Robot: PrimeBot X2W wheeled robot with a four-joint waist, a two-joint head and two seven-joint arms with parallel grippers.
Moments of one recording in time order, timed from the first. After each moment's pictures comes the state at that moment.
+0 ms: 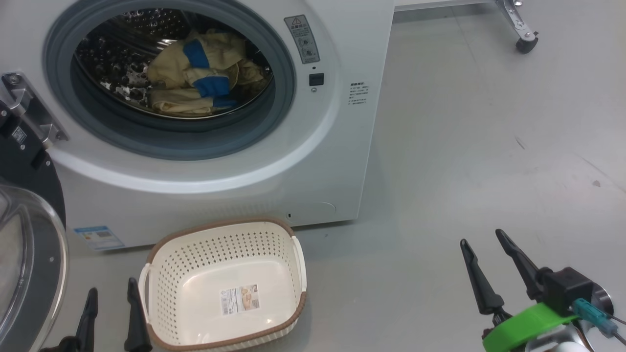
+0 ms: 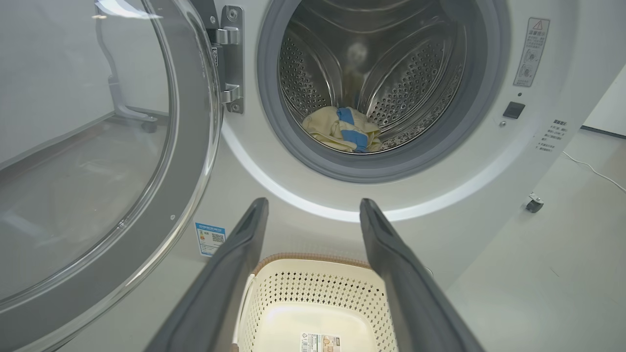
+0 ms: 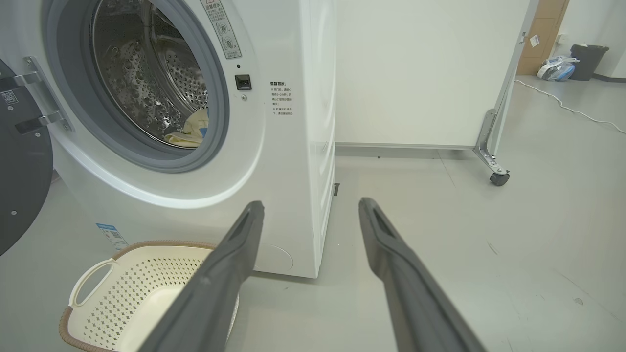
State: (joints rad) left arm 0.13 0.04 0.06 0.11 -0.25 -0.03 -0.25; right arm 0.07 -0.09 0.06 0.13 0.10 0.13 -0.26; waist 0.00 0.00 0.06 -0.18
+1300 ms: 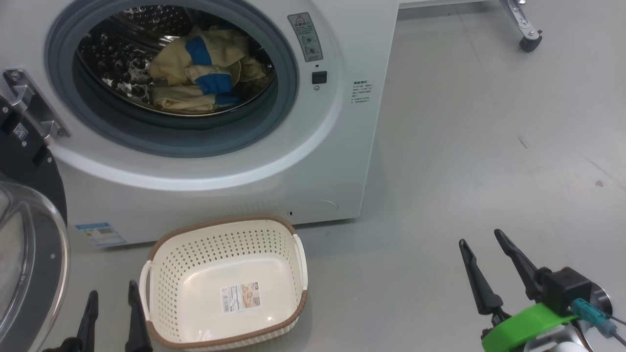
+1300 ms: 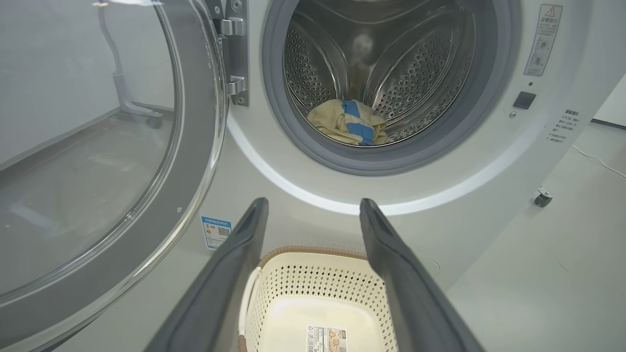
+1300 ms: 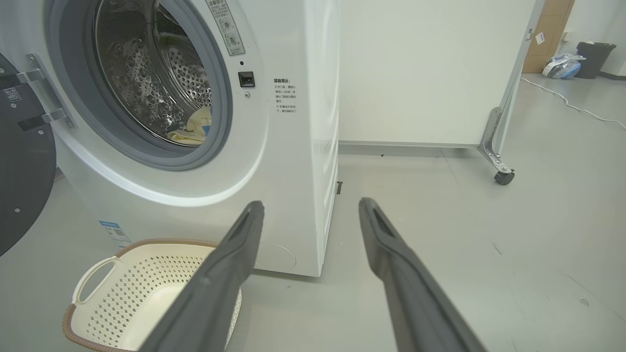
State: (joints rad) left arm 0.13 0.04 0.06 0.13 -0.24 -0.03 -0.25; right arm 0.07 -0.09 0.06 0.13 0.10 0.13 -0.26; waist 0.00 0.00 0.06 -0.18
